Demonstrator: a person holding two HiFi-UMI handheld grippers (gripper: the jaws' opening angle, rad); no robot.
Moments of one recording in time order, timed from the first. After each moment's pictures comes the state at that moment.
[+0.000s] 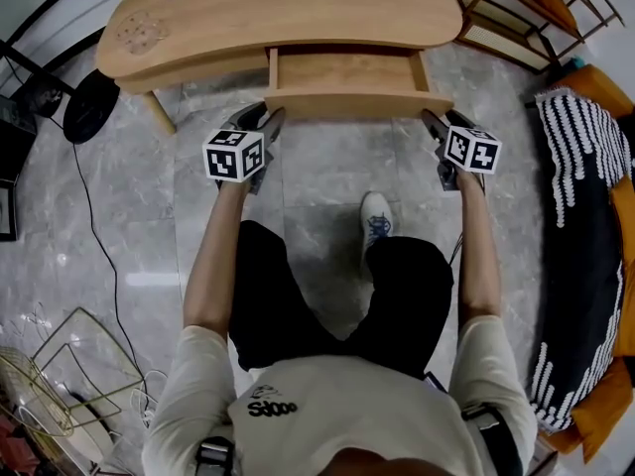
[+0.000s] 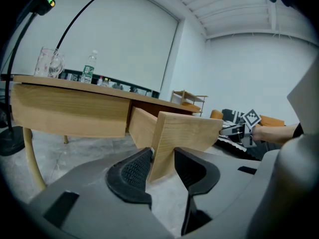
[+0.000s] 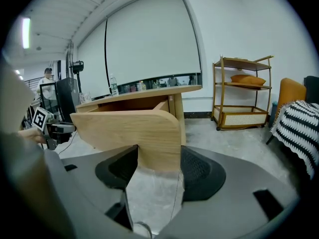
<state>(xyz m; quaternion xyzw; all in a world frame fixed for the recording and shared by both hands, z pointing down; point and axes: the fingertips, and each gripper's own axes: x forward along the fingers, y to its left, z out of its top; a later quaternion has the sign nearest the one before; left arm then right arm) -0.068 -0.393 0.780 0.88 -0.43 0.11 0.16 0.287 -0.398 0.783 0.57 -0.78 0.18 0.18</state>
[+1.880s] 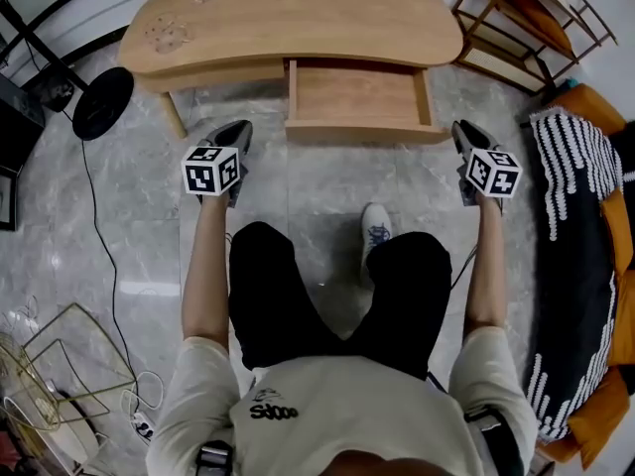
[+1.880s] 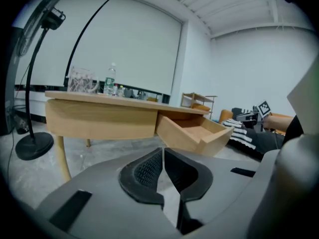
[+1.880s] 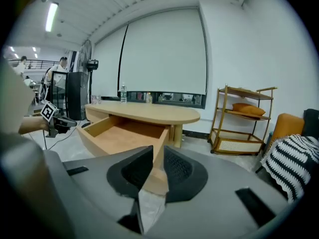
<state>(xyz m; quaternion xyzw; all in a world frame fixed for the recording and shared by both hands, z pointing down) -0.162 -0.361 0.765 0.85 -0.49 0.12 0.15 0.296 -0.362 0.700 0.57 -0.80 0.07 0.18</state>
